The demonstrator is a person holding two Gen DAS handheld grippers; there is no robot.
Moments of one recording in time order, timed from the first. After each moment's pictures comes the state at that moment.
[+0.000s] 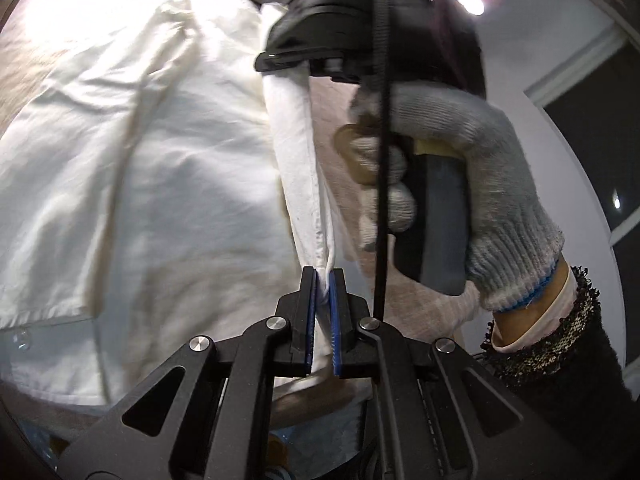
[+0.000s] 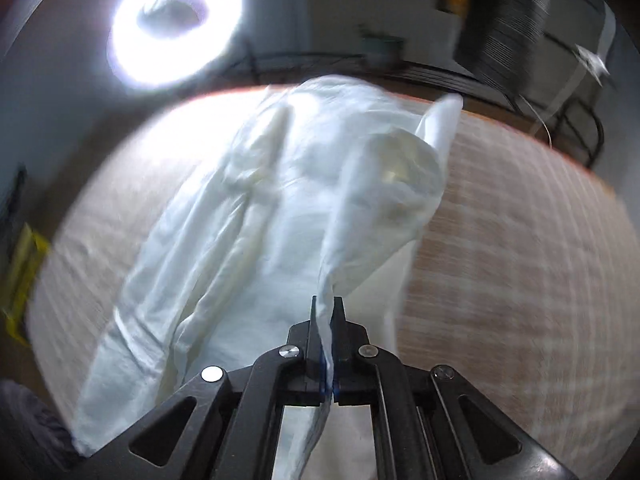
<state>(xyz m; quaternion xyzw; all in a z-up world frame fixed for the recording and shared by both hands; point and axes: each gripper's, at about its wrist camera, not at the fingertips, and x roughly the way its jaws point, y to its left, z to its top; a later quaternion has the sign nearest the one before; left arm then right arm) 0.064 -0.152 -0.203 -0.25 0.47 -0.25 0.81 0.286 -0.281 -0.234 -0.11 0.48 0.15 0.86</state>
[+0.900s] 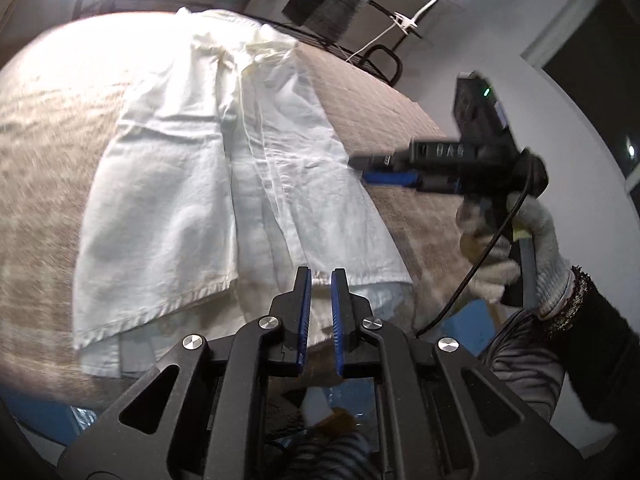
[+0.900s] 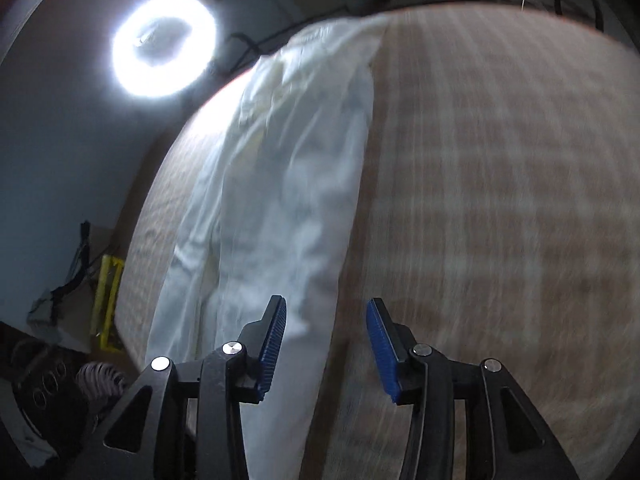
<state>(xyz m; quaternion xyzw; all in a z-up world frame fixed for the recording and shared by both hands) 0.036 -0.100 -0.174 -0.14 0.46 -0.25 0.84 0.214 -0.405 -0.270 0.14 0.56 0.25 0.78</state>
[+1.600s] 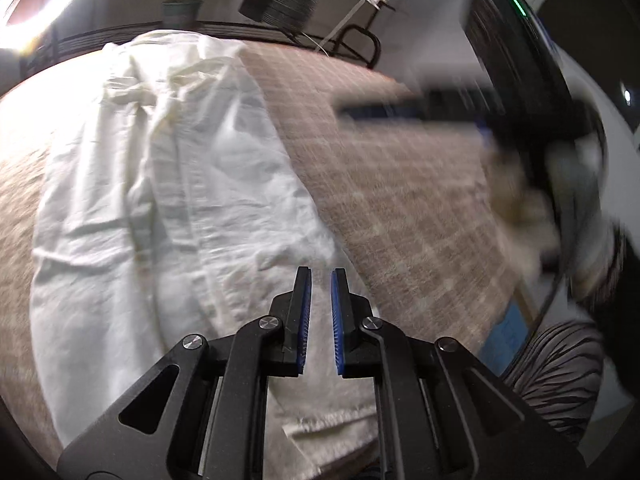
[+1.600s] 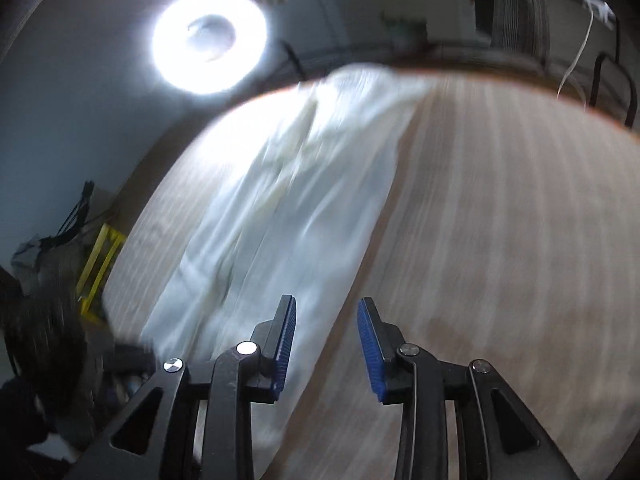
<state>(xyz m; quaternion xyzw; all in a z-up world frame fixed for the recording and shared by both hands) 0.132 -0.176 -0.184 -0.05 0.47 -0.29 0.83 0.264 -0.396 -0.206 0.03 0.47 0.26 0.84</state>
